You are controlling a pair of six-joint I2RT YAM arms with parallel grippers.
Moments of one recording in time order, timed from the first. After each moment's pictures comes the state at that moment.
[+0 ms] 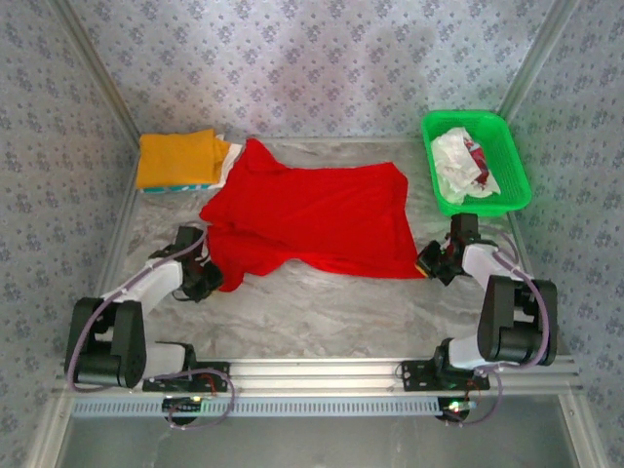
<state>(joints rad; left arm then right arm) -0.12 1.29 0.59 -0.60 0.11 -0.76 -0.13 1.40 0.67 -0.49 -0.35 0.64</state>
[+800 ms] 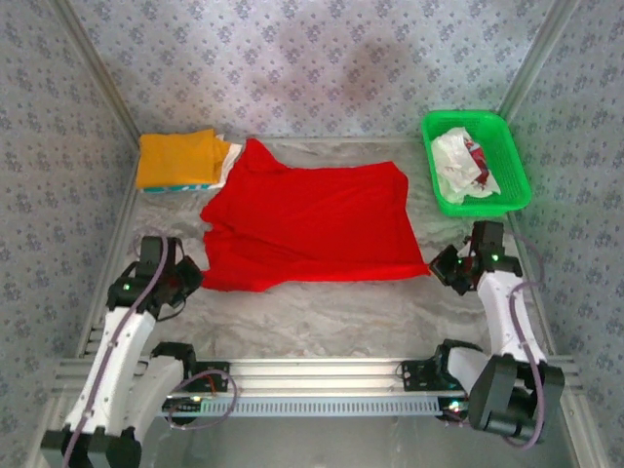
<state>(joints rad) -0.11 0.68 0.71 -1.01 0.03 -0.82 -0.21 0.98 0.68 -0.84 -0.36 0.60</state>
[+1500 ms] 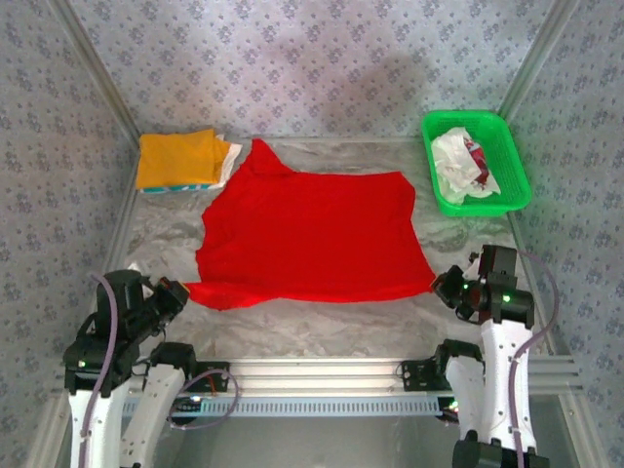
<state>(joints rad) -0.11 0.39 0.94 -1.29 0.11 -0.86 -0.22 0.64 0.72 -1.15 -0.38 0.57</state>
